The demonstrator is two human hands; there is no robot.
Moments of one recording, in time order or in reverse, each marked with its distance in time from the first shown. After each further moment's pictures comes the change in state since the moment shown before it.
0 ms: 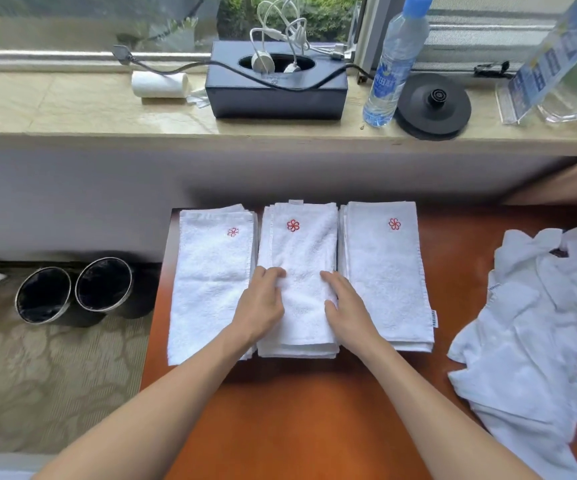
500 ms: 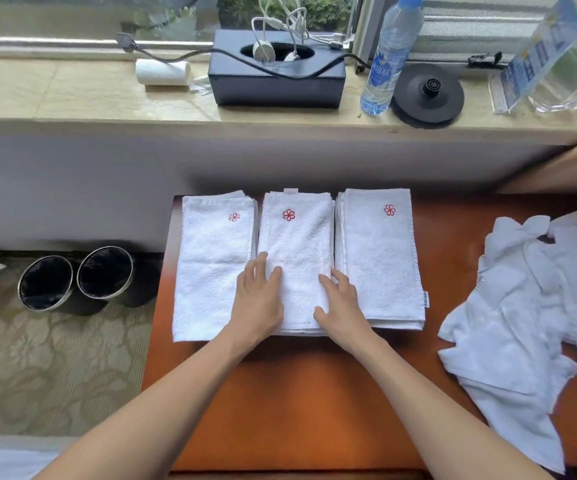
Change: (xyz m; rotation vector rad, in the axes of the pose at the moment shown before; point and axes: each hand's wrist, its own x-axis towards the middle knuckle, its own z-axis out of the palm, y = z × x) left_hand -0.029 -0.003 0.013 0.579 0.035 0.078; right_hand -0.023 0.009 0.013 -0.211 -0.091 0.017
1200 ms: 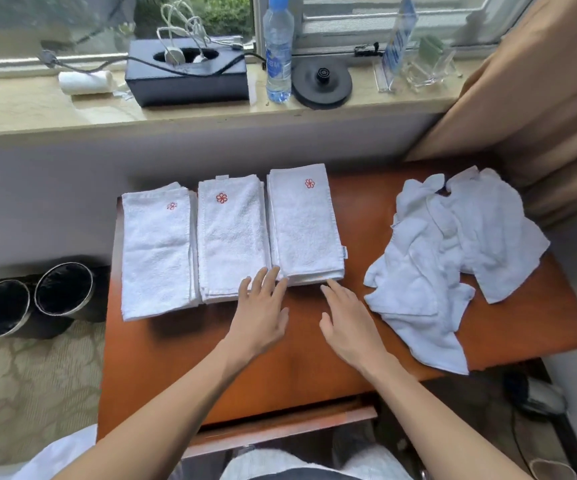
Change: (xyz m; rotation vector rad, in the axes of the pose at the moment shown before) left_hand -0.096 0.095 0.005 -0.003 -0.034 0.269; right_hand -0.155 0.060 -0.033 -0.260 0.188 -0.008
